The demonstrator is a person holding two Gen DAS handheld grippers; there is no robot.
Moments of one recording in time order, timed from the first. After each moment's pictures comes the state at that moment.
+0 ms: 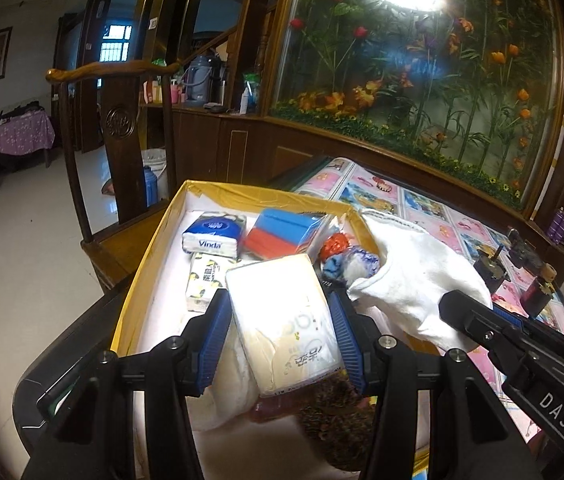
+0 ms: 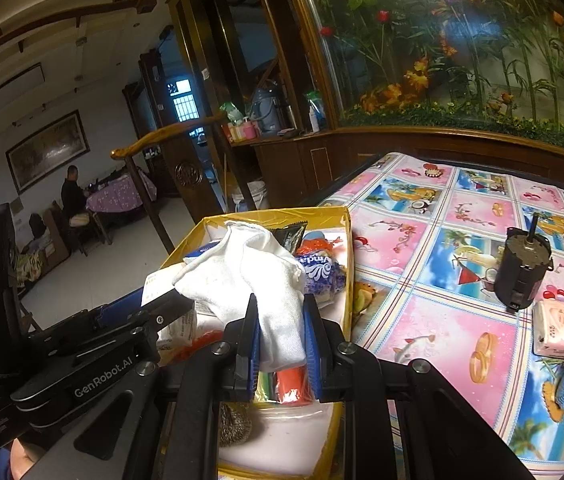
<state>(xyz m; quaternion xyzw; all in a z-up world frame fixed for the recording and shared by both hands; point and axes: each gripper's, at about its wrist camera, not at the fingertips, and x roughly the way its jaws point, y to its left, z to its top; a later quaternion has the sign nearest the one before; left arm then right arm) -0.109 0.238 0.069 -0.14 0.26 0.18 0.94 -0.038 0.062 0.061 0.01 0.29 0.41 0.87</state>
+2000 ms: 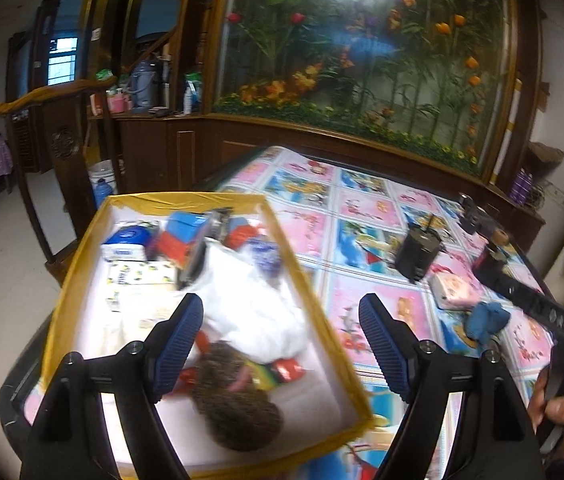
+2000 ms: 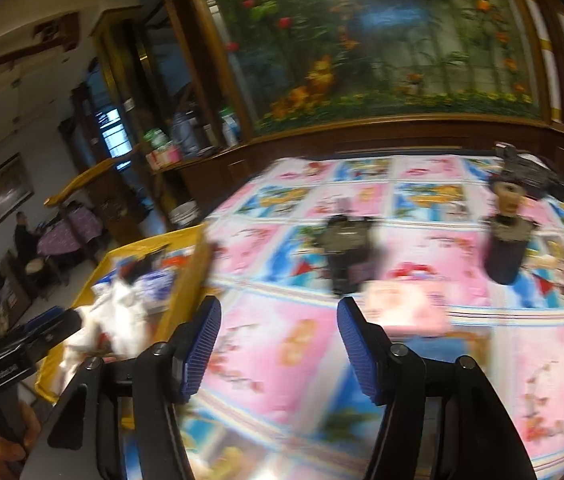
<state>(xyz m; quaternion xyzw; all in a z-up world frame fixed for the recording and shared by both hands) -0.092 0.157 0.090 -0.10 0.28 0.09 0.95 0.015 -0.134 0.059 0.09 0.31 0.26 0.91</state>
